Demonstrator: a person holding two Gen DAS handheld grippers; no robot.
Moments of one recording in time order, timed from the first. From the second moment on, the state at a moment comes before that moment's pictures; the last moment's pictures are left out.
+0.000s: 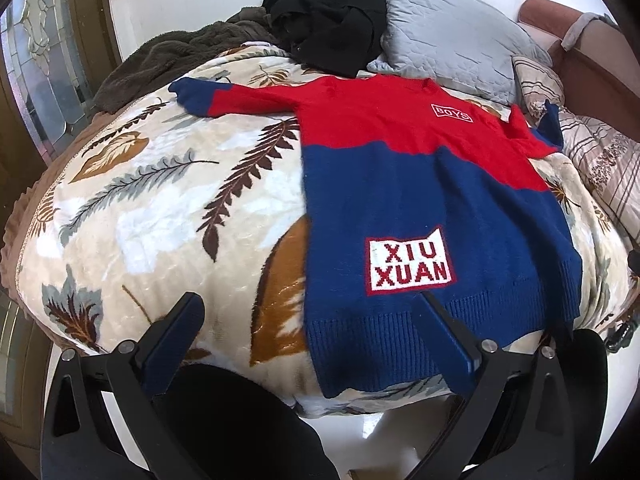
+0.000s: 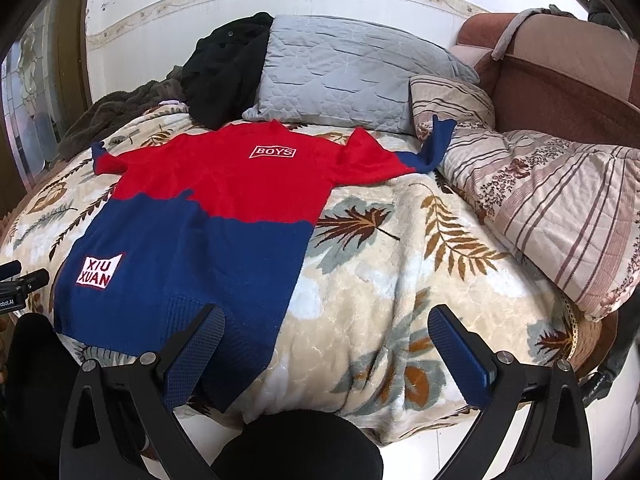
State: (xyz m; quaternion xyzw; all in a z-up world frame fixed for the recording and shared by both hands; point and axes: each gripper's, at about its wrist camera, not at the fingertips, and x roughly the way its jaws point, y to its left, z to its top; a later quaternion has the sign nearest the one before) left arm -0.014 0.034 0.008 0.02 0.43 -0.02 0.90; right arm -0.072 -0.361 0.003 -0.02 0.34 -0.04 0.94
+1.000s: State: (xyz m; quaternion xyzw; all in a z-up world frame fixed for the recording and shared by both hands) left arm 0.000 0.028 -0.004 0.02 0.44 -0.03 0.90; right arm -0.058 -0.363 -0.004 -0.01 0.35 -0.02 0.93
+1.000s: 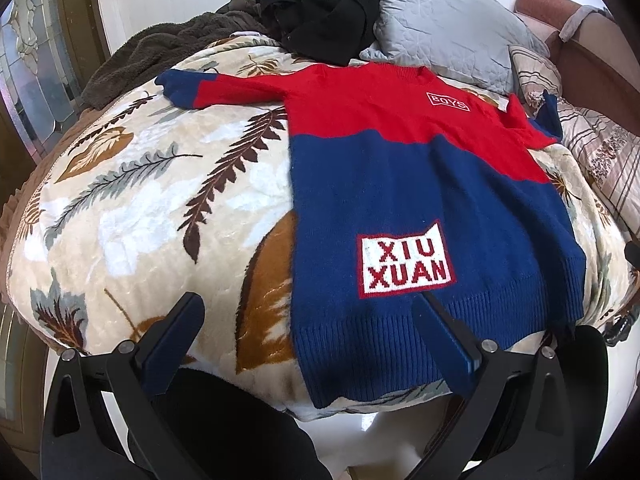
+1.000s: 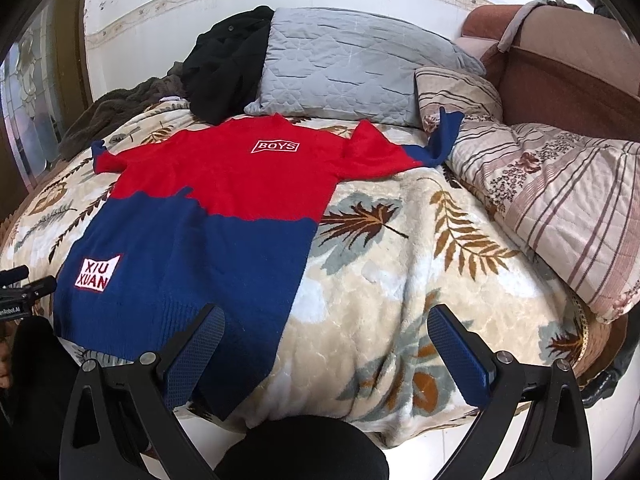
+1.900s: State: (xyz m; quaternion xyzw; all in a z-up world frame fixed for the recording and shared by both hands) left arm 0.033 0.052 -0.025 -0.04 0.52 -0.04 0.85; right arm -0.014 -0.391 -0.042 0.11 0.41 0.01 0.90
